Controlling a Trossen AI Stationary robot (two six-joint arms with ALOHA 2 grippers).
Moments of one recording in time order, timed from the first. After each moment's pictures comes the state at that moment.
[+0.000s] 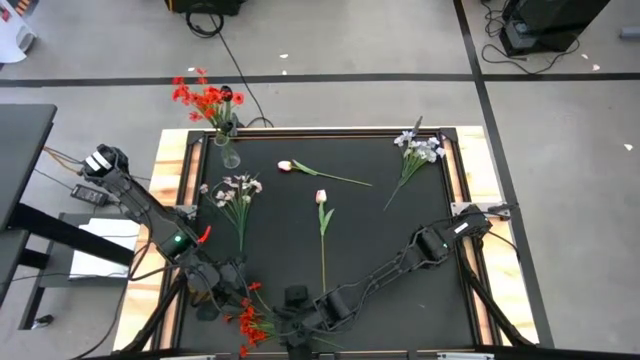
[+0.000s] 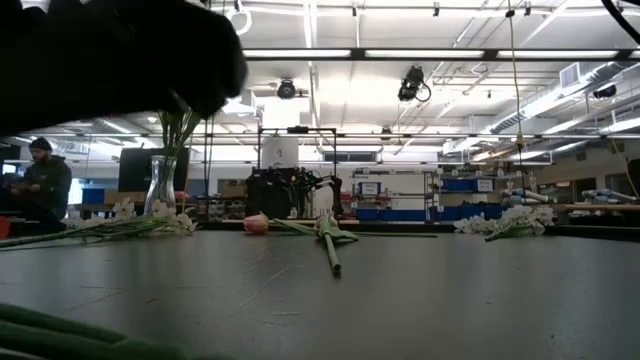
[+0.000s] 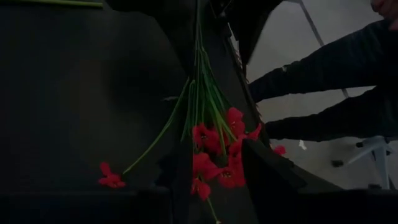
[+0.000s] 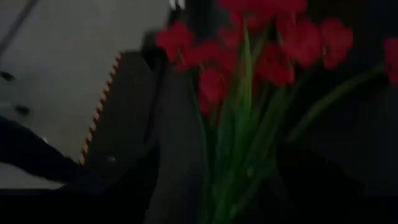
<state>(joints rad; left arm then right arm) -0.77 1.11 0.66 -0.25 -0.06 -0.60 0.51 2.52 2.17 -0.44 0.13 0.42</state>
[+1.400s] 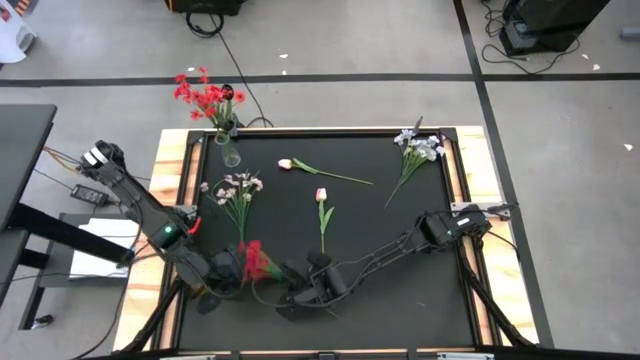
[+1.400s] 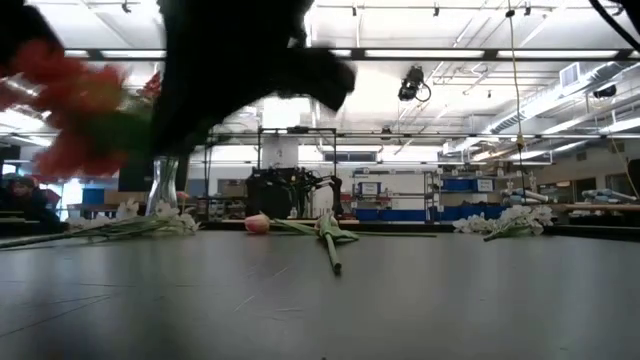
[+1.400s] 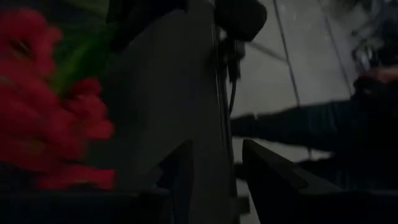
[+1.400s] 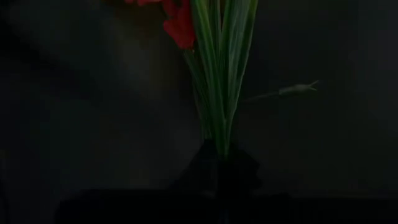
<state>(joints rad) -0.78 0.99 0.66 -0.27 -0.14 -0.91 0.42 2.41 2.17 -0.81 0.44 0.92</state>
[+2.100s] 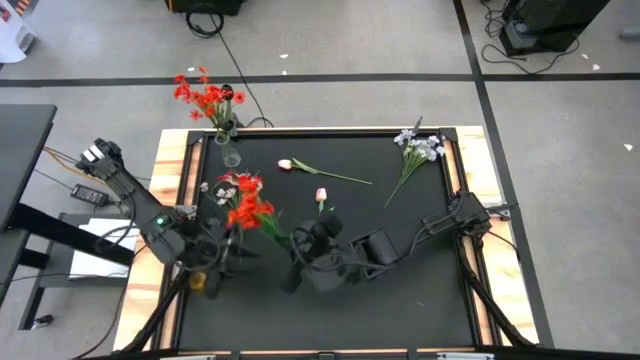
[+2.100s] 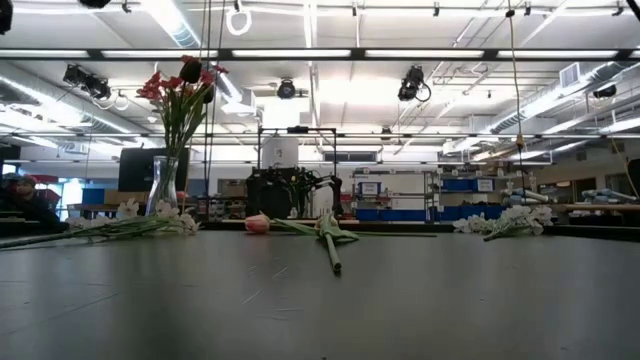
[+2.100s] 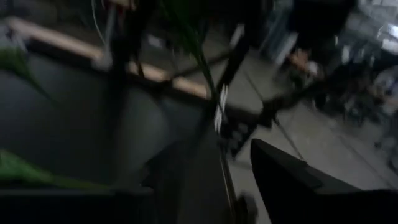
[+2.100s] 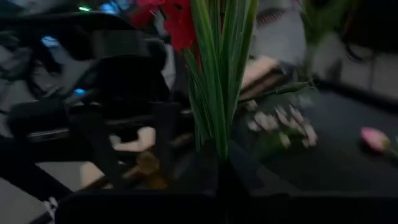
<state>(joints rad) -0.77 0.90 0.66 0.11 -0.62 -0.54 0.42 2.08 2.17 -0.56 0.80 0.67</state>
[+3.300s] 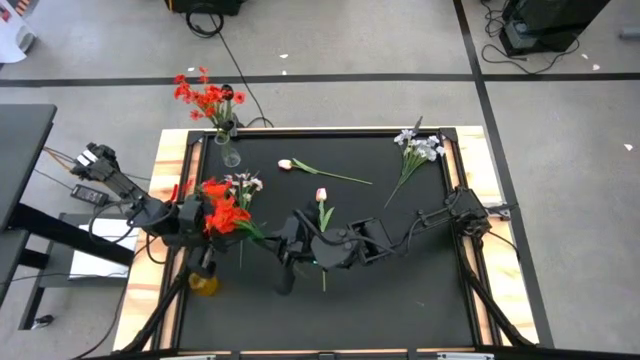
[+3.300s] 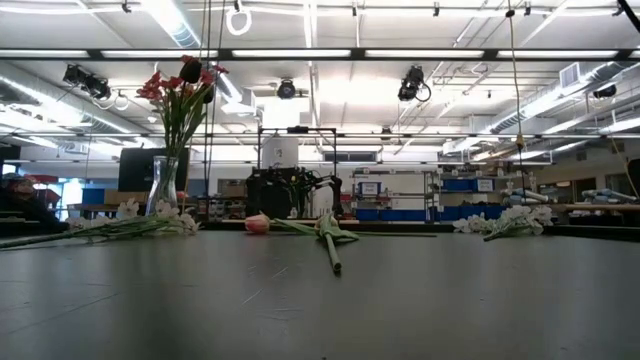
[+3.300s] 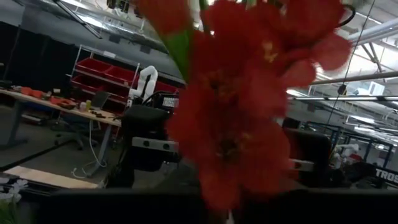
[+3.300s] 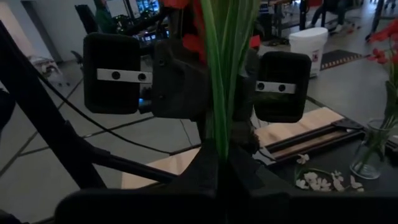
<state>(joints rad) -0.65 0.89 0.66 0.66 -0.58 -0.12 0.36 2.08 2.17 -0.28 0.55 0.34</state>
